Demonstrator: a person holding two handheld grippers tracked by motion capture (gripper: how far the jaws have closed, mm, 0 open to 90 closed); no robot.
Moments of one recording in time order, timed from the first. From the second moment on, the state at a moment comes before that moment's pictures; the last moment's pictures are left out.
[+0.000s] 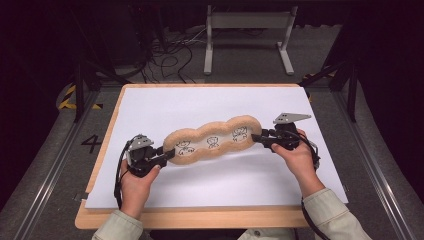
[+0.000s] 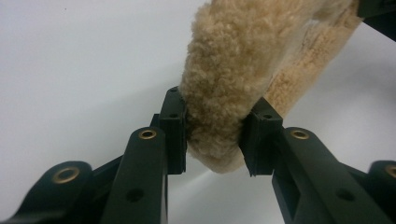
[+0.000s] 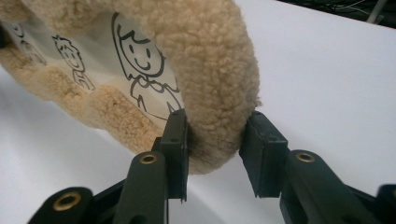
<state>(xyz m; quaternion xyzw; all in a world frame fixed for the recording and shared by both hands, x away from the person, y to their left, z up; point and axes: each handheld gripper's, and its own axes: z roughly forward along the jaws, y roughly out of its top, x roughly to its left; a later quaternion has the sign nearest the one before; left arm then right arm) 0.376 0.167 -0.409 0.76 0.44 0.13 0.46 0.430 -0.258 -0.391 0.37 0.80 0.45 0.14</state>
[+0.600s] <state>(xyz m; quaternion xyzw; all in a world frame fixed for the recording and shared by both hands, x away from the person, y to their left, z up) 0.413 0.157 -0.419 0.77 0.40 0.14 0.48 0.403 -0.273 -0.401 0.38 0.79 0.44 0.16</state>
